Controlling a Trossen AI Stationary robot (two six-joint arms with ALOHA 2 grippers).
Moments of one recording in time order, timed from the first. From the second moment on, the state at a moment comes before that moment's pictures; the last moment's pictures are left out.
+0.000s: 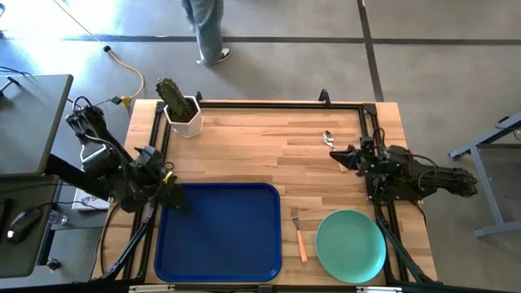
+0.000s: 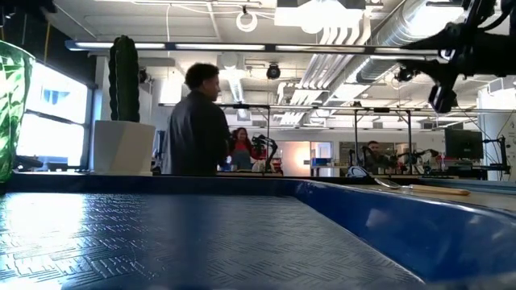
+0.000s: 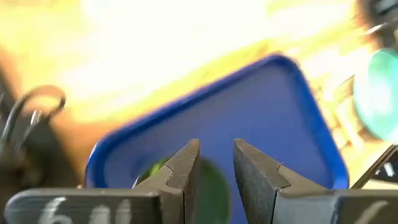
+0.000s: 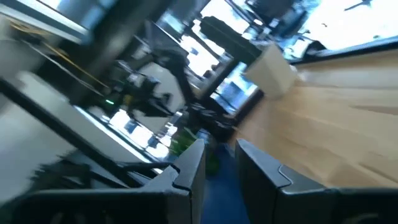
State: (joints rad) left arm -0.88 0.95 1.14 -1.57 -0.64 -1.98; right arm -0.13 0.03 0.06 0.10 0.05 0.85
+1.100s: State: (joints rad) left arm -0.84 0.85 1.14 -1.45 -1.01 -1.43; right arm -0.05 0.79 0.94 -0.69 -0.29 1.19
